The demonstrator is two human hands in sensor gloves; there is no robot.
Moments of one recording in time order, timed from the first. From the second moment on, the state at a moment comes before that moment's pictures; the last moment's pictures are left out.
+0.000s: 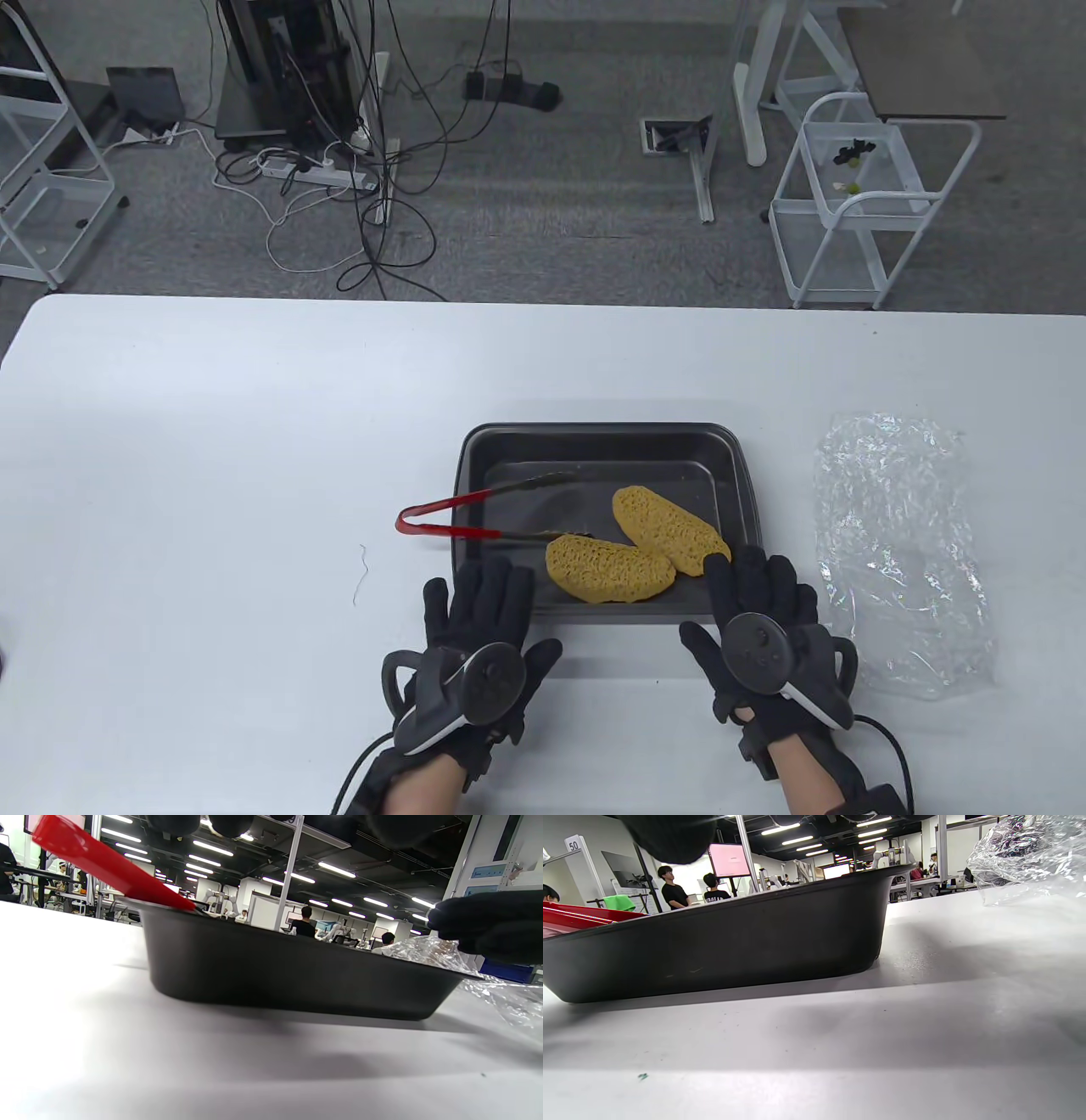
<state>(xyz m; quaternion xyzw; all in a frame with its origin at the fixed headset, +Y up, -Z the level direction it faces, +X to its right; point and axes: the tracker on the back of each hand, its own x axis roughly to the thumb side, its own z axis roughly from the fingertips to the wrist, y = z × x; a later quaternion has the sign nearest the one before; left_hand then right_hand) -0.104 -0.741 -0.189 0.03 -0.14 0.12 0.98 0.198 -0.743 -0.208 0.07 0.01 0.99 0.11</state>
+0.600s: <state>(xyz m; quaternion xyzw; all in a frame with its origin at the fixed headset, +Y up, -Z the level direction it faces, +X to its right) -0.098 -0.737 -0.183 0.03 -0.15 0.13 0.98 0.268 -0.676 -0.234 -0.02 -0.06 0.99 0.12</state>
